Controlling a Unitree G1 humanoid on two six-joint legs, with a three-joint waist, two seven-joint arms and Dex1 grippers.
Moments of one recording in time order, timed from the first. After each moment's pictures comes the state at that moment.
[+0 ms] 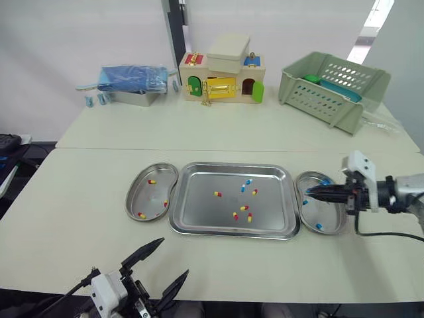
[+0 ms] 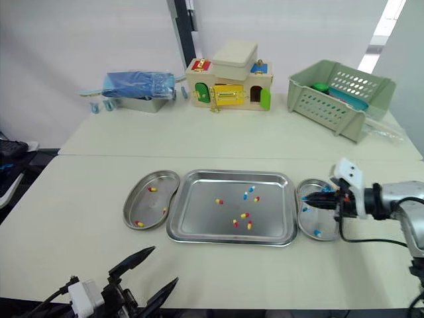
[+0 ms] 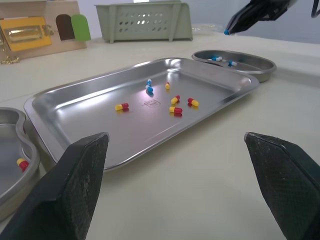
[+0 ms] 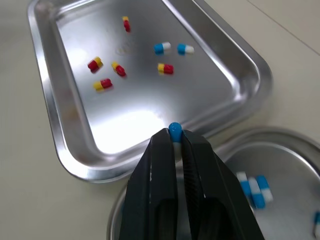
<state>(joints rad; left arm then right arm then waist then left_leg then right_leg) 0.65 0.45 0.11 -0.35 -0.47 -0.45 -0.89 -0.26 -0.96 -0.20 -0.14 0.33 0.68 1.25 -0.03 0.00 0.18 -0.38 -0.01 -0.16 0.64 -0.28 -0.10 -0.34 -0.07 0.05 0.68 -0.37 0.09</state>
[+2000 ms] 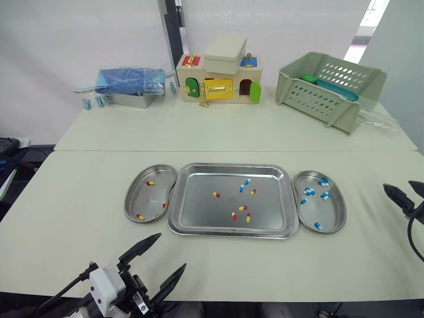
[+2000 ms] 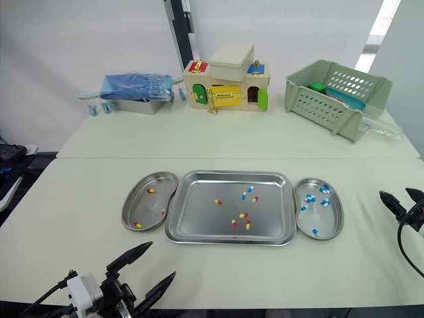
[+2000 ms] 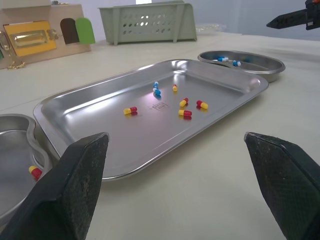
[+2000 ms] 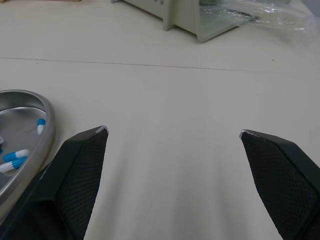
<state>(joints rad) 0.63 0.45 0.13 -0.33 -0.47 -0.44 -0.88 -0.09 -0.82 -0.58 0.31 0.46 0.29 0.89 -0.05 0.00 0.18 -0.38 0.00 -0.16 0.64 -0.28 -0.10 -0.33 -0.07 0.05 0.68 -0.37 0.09</state>
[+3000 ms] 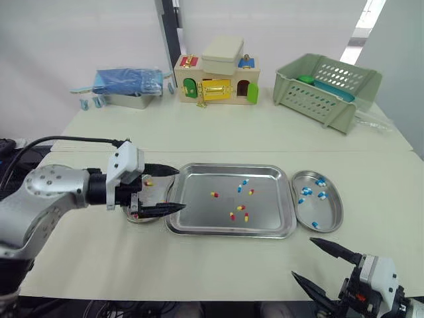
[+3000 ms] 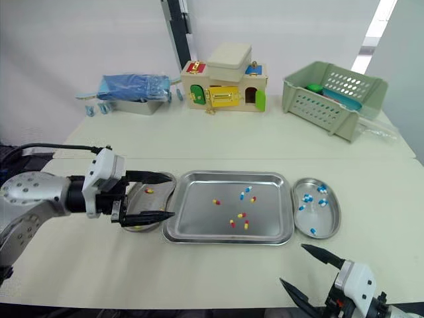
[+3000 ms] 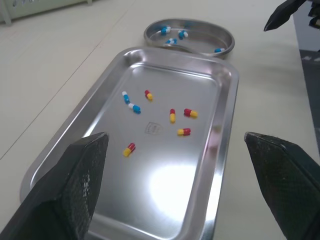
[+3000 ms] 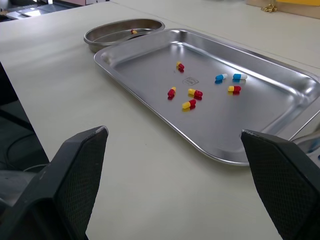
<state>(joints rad) -0.41 1.10 -0.01 -0.20 -0.67 0.43 -1.18 0.73 -0.46 -0.28 -0.72 0.39 0.03 0.94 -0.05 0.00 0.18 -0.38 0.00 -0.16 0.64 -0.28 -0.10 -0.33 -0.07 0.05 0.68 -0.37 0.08</state>
